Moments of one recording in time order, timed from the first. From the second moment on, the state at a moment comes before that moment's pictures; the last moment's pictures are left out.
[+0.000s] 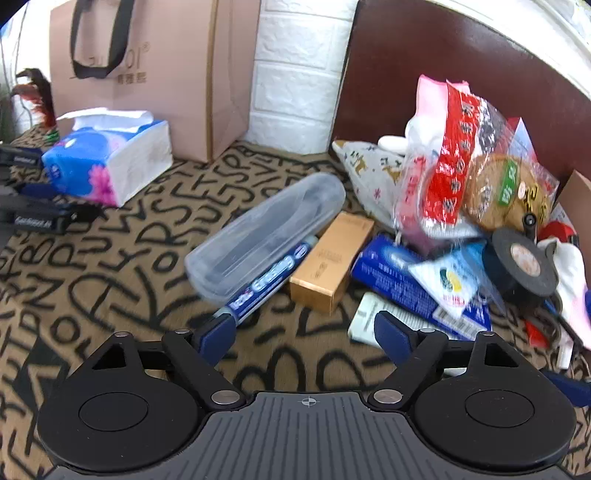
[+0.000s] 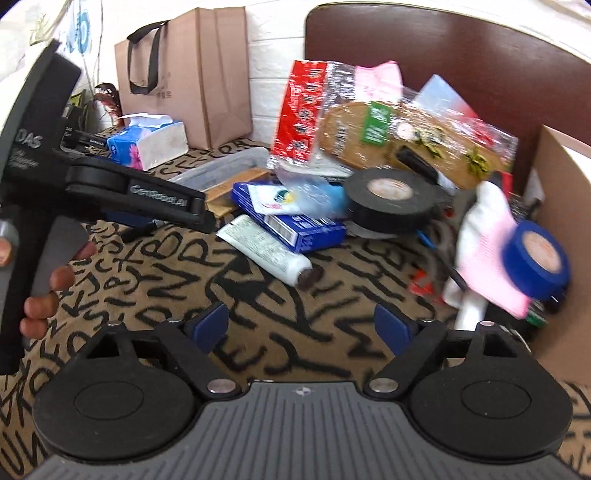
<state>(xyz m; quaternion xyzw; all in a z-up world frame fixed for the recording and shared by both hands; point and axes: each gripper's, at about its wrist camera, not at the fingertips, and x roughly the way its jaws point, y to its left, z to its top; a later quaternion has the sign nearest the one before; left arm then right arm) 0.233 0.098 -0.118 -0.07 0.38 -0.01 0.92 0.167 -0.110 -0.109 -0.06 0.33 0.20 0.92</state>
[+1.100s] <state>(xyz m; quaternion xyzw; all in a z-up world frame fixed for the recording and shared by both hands) 0.260 0.089 -0.129 -0.02 0.40 -0.03 0.92 0.201 -0.084 -0.119 -0.08 0.33 0.21 0.92</state>
